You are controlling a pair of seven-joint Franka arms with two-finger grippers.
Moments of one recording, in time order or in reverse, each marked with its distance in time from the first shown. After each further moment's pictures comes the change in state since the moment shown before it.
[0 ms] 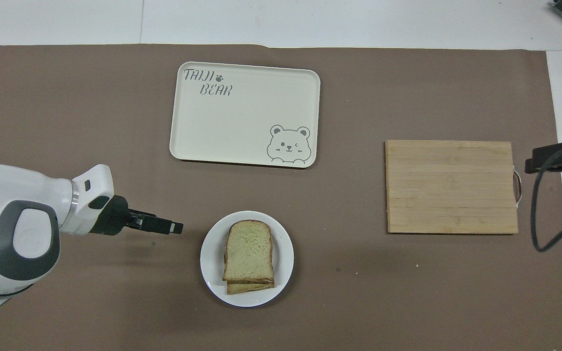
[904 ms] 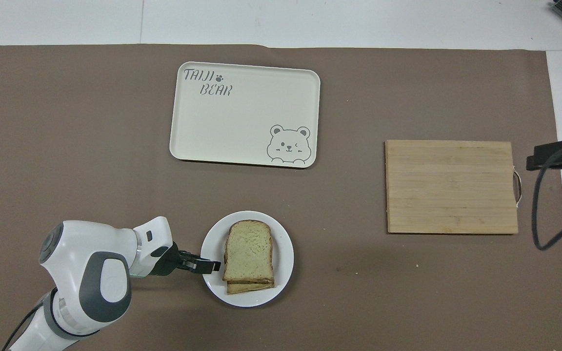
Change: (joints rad) left arm -0.217 -0.021 0.000 -0.256 -0.167 0.262 0.082; right arm -0.001 0.000 0.000 0.000 -0.001 0.018 -0.011
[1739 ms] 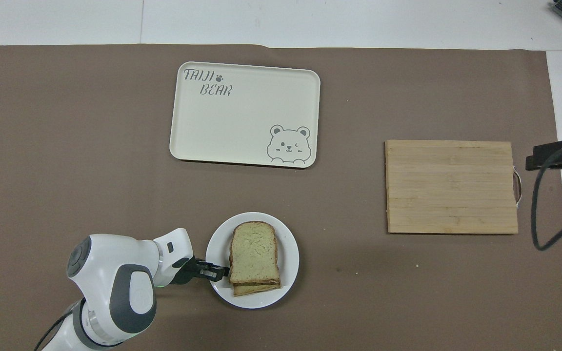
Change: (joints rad) left arm -0.116 0.030 -0.001 -0.035 -0.092 0.118 0.003; right arm 0.000 0.000 0.002 0.000 0.001 0.000 0.000
